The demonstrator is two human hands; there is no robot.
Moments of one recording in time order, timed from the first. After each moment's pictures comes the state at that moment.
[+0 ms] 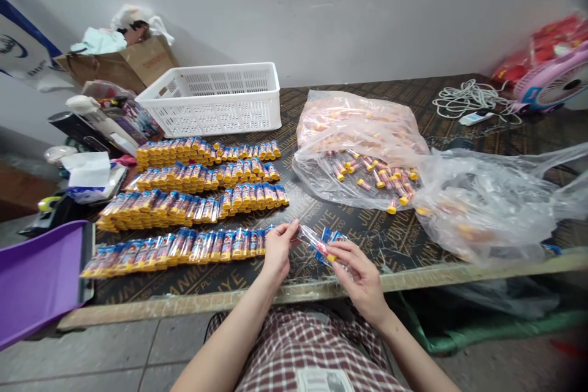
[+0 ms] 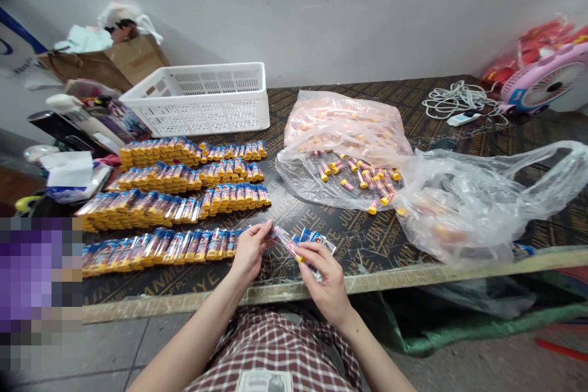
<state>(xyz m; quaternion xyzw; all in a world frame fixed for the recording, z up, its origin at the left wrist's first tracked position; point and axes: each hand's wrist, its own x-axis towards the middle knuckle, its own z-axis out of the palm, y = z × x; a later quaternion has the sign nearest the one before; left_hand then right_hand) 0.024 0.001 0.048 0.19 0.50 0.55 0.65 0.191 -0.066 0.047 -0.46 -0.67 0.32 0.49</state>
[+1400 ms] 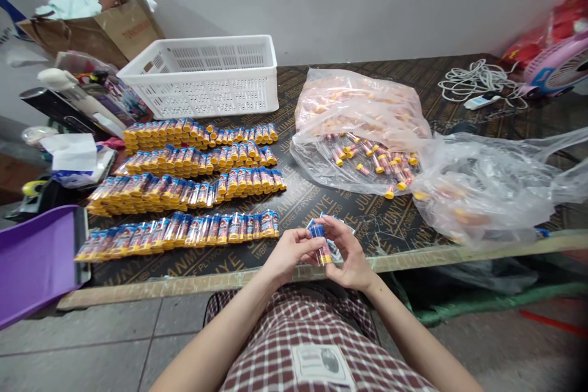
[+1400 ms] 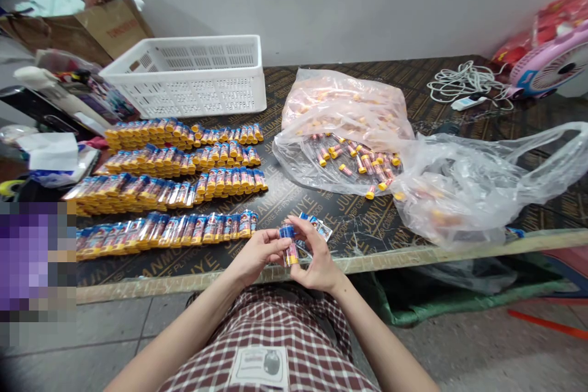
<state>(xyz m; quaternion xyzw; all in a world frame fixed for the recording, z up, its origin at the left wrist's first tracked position) 0.030 -0.036 0.068 0.32 0.42 0.33 0.78 0.186 -0.053 0.039 -0.36 -0.70 0.40 0.47</state>
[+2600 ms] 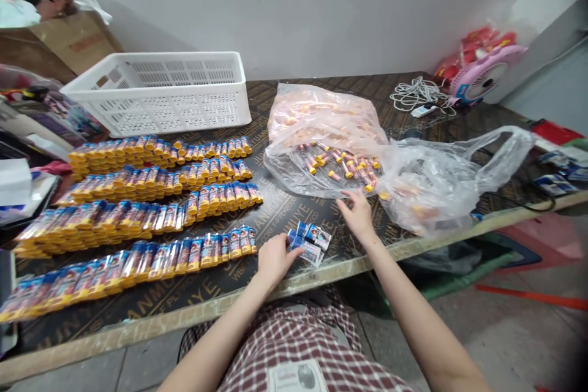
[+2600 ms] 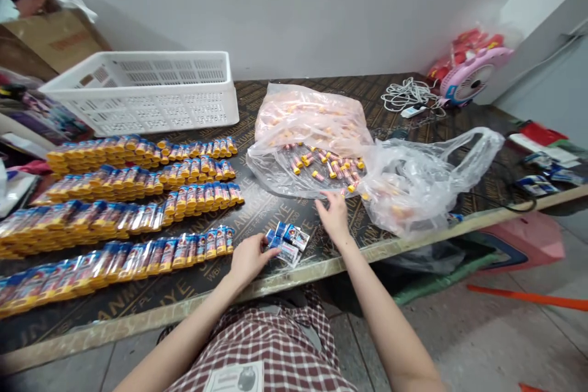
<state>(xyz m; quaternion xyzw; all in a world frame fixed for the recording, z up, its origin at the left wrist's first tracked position) 0.043 -0.012 0.014 0.73 0.60 0.13 0.30 0.288 0.035 0.012 -0.70 -0.60 0.11 0.37</state>
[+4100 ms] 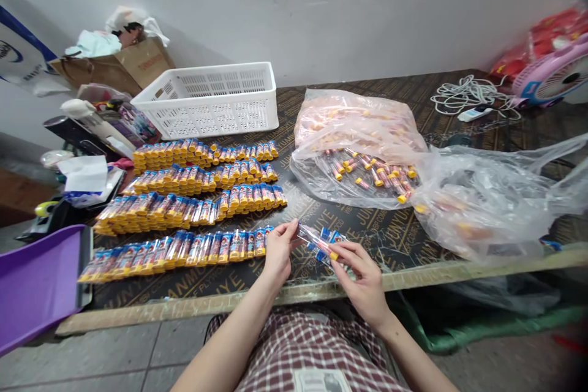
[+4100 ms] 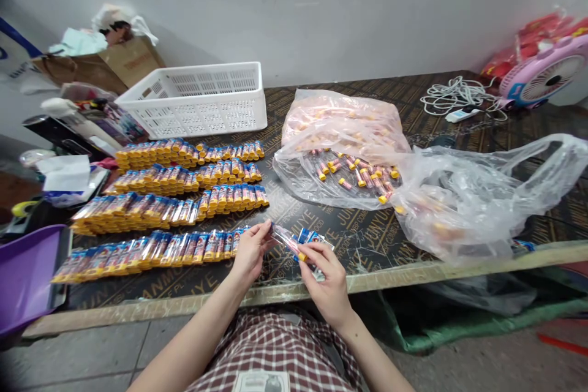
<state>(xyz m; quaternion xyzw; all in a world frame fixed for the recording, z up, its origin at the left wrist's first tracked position) 0.031 0.002 0.048 0.18 0.50 0.55 0.65 0.193 -0.067 0.047 -0.51 -0.65 0.29 0.49</state>
